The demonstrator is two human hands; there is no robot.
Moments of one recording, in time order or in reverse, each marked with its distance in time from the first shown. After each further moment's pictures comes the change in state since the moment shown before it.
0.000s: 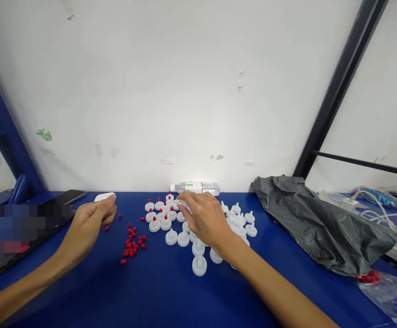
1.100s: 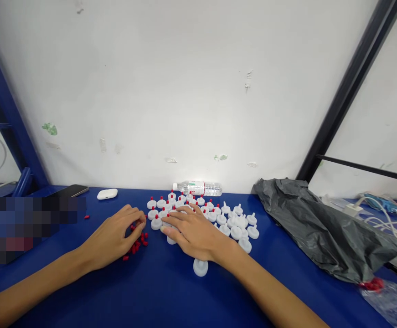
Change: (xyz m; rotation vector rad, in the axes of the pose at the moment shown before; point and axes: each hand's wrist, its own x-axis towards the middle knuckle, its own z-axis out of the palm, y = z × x) left_hand -0.008 -0.010 0.010 0.559 -0.406 0.240; right_hand -0.002 -0.012 0.006 0.251 -0.529 -0.047
